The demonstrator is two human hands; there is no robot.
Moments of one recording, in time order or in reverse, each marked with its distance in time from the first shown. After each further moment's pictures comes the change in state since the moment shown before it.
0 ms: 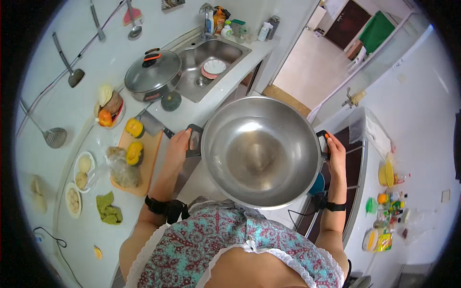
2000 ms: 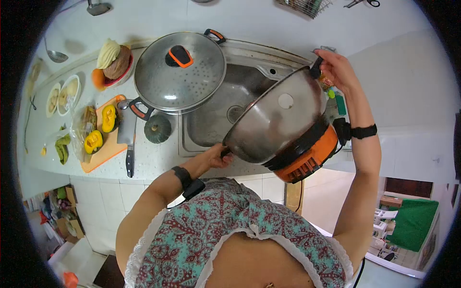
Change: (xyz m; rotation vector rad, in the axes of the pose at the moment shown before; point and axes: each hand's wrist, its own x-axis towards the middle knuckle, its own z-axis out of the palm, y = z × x) left_hand 0.472 -0.162 0.073 -1.451 0.286 -0.732; right_hand 0.614 -0.282 0.623 -0.200 -1.356 -0.212
